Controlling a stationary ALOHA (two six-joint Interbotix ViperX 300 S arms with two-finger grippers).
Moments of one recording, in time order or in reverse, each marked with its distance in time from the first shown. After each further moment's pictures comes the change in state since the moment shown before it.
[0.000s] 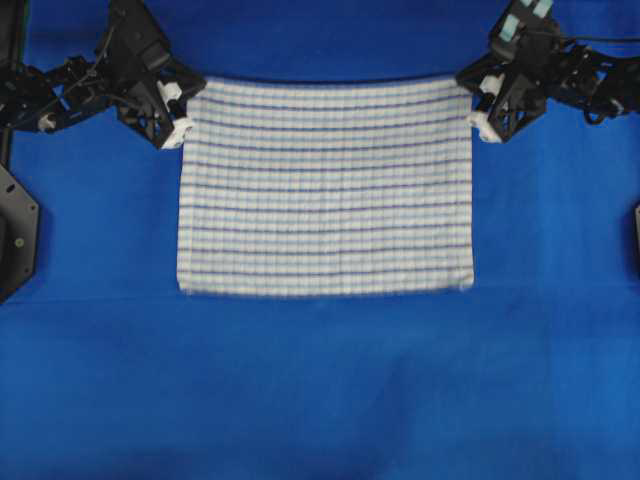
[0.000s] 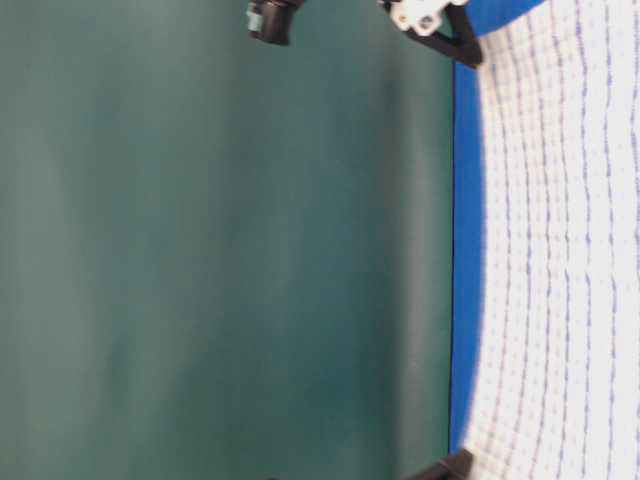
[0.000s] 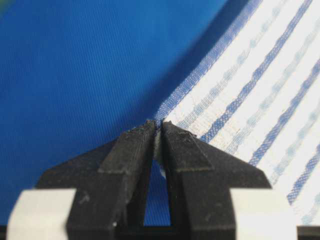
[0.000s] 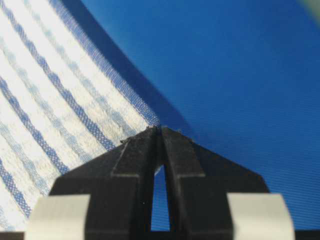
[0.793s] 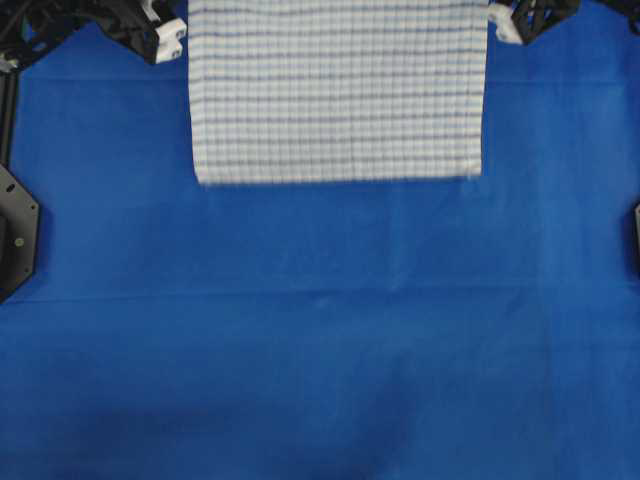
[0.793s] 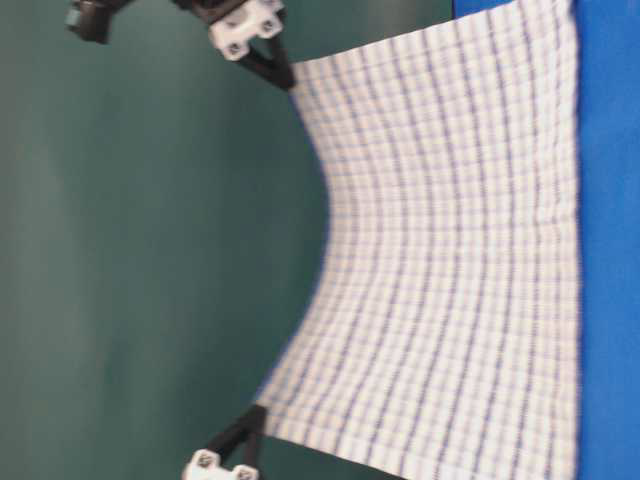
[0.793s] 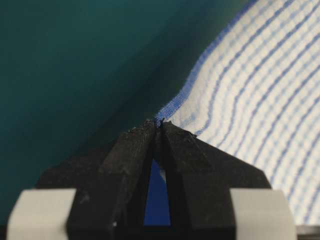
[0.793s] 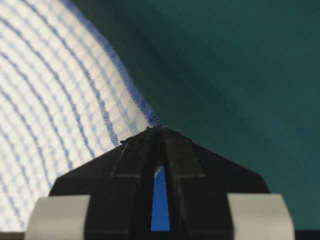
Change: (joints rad) left arm 0.052 -0.319 -0.161 0.000 0.092 0.048; right arm -0.087 -0.293 -0.235 -0.025 0.295 -0.107
